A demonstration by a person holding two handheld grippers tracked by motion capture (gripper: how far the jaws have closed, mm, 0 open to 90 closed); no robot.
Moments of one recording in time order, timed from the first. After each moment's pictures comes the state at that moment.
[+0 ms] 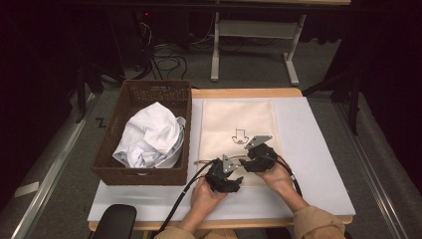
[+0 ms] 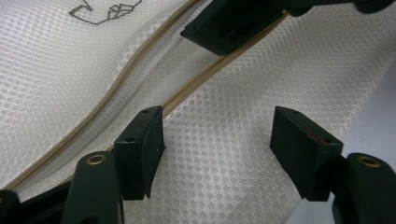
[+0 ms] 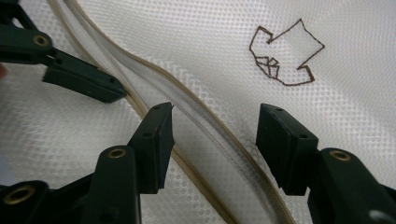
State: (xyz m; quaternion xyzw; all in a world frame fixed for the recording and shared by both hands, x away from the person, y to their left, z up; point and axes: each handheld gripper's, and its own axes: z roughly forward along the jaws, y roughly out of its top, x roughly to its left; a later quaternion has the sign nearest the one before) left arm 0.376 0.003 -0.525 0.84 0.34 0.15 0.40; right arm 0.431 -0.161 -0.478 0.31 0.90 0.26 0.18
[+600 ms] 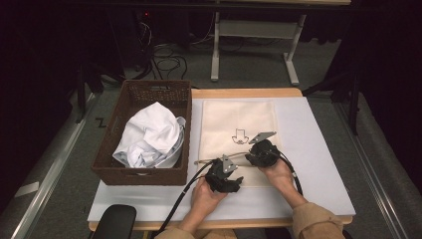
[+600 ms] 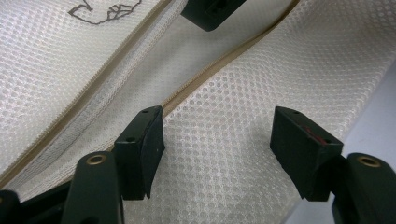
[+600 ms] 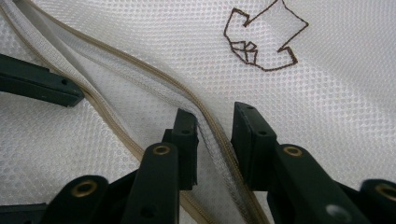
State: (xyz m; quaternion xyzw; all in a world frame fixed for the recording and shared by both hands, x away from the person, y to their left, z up) left arm 0.376 0.003 -0.525 0.84 0.34 0.15 0.40; right arm 0.447 -0.172 -0.486 0.35 0.88 0.26 0.17
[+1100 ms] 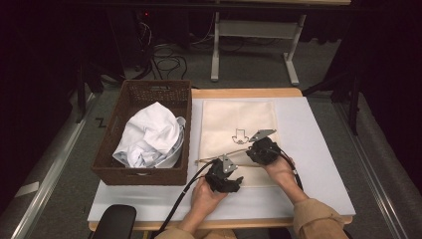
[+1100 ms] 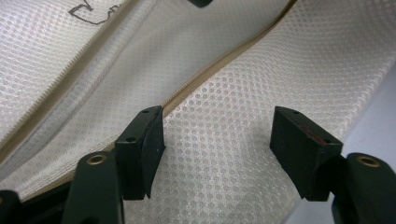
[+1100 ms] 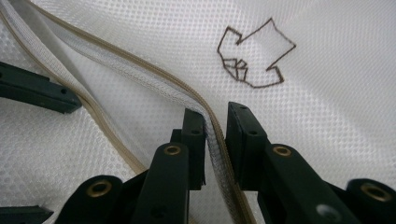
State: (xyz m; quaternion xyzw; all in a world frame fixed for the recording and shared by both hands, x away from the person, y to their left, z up) left arm 0.376 0.003 -0.525 0.84 0.35 0.15 0.40; right arm 0.450 -0.172 -0.476 0.32 0.89 0.26 0.19
